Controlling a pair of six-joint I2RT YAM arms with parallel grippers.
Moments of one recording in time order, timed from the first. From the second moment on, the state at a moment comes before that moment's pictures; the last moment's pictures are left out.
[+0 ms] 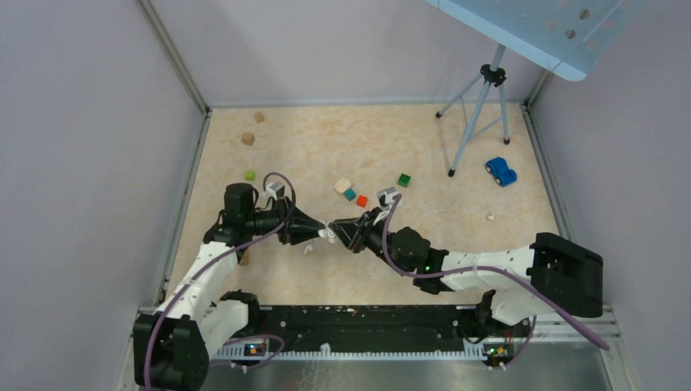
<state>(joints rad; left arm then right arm) -0.12 0.96 0.53 -0.21 1.07 -1.21 1.23 1.35 0.55 0.84 0.39 0.63</state>
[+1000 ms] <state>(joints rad) -0.10 0.95 0.49 -0.18 1.06 -1.29 1.26 1.40 0.56 0.87 0.45 0.61</state>
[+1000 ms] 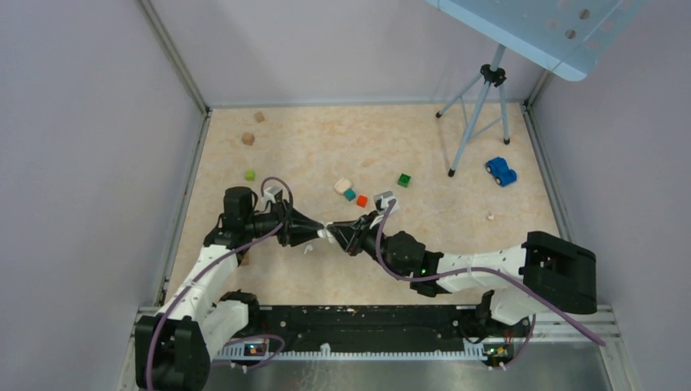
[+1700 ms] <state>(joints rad) -0.08 0.95 0.49 -0.18 1.06 -1.29 1.28 1.40 0.56 0.87 0.48 0.58</state>
